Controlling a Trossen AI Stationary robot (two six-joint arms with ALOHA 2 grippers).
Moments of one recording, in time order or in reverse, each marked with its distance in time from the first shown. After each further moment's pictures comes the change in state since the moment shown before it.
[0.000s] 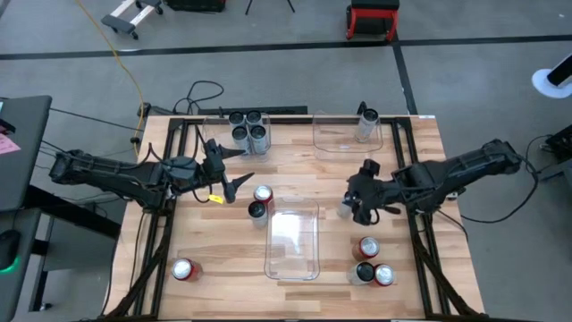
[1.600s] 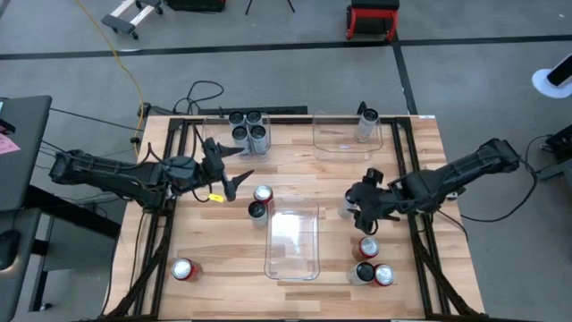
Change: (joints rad) left arm 0.000 0.000 0.000 0.023 -0.035 0.013; right arm 0.064 0.002 -0.134 -0.005 -0.017 0.152
